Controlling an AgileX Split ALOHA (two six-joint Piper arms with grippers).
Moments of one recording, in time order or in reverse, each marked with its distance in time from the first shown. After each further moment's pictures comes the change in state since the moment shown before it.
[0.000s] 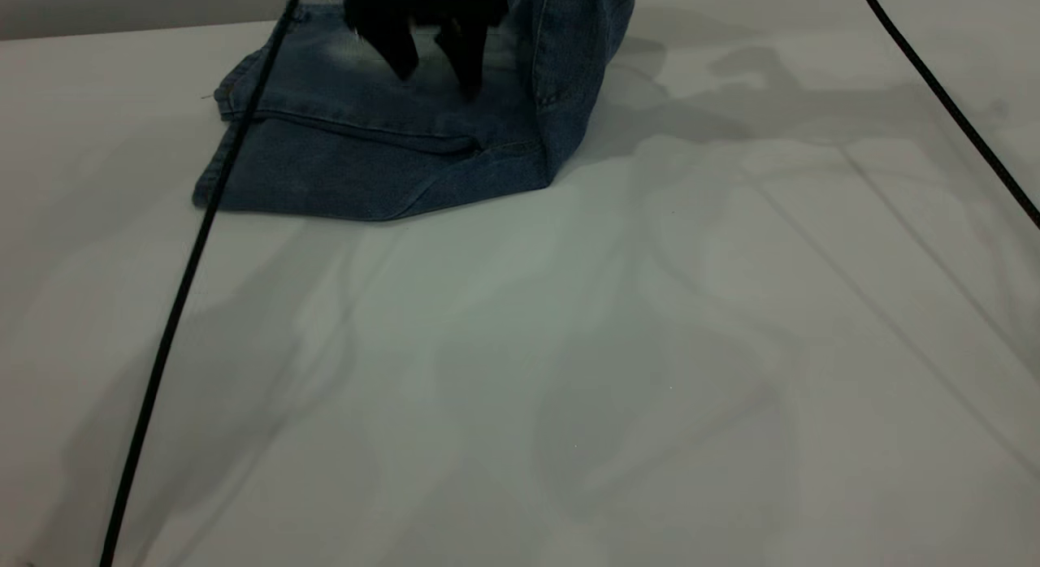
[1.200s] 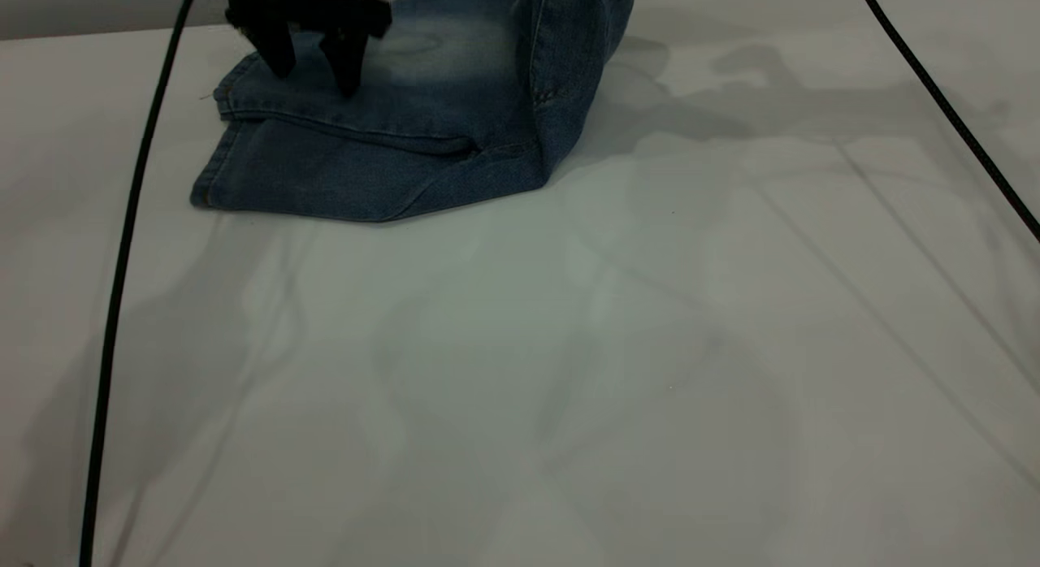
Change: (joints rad) left arm 0.121 0.058 0.010 0.169 0.010 -0.056; right arm -0.001 0.001 -0.006 0.008 -0.001 0.012
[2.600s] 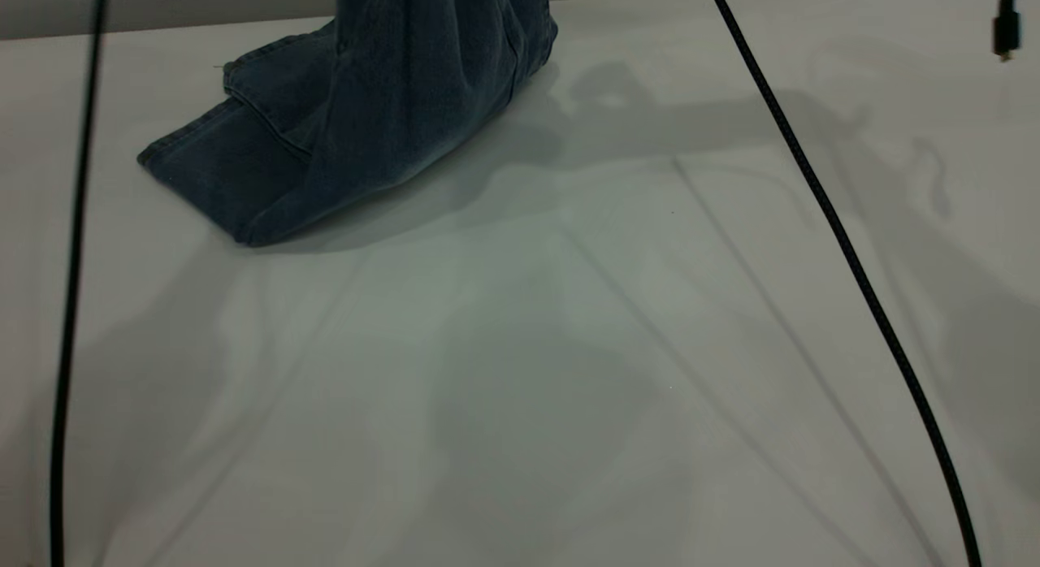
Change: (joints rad) left arm -0.002 -0.278 -0.081 0.002 0.007 0.055; right arm 0.220 -0.008 -0.203 0.047 0.002 0.106
